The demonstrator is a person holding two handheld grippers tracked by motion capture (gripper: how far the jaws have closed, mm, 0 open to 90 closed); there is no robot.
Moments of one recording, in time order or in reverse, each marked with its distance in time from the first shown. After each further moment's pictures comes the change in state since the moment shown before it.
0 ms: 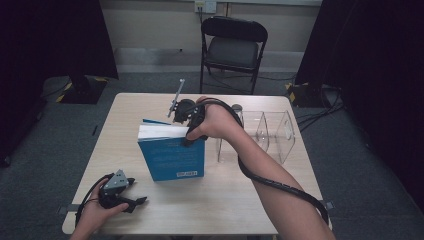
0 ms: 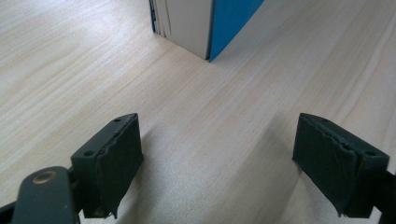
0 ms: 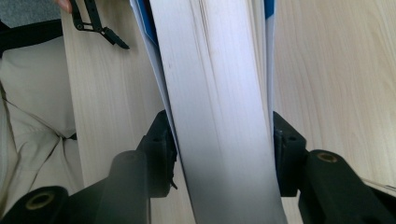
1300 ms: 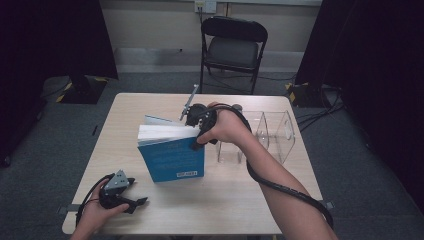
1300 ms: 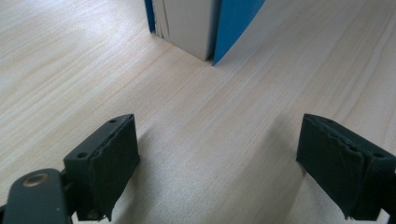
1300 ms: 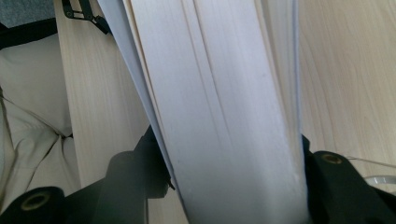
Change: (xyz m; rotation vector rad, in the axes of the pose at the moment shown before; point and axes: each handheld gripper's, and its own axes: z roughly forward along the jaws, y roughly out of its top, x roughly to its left) left arm -0.001 0.000 0.002 -0.008 -0.006 -0.002; right arm -0.007 -0.028 0.010 -0.017 0.013 0.035
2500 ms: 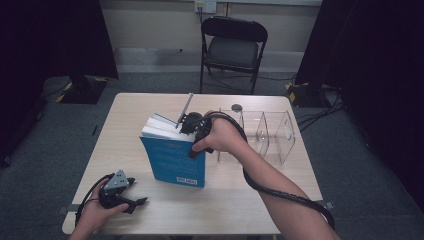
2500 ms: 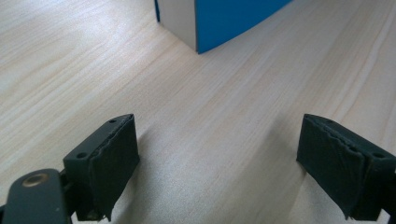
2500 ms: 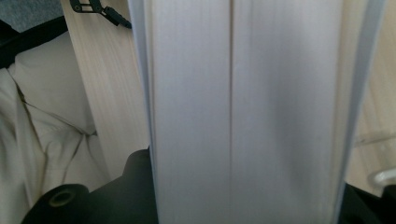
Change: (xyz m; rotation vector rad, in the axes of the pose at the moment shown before) left arm 0.002 0.000 0.000 -0.005 -0.007 0.010; right arm 0.019 0.000 0.013 0.079 0.034 0.121
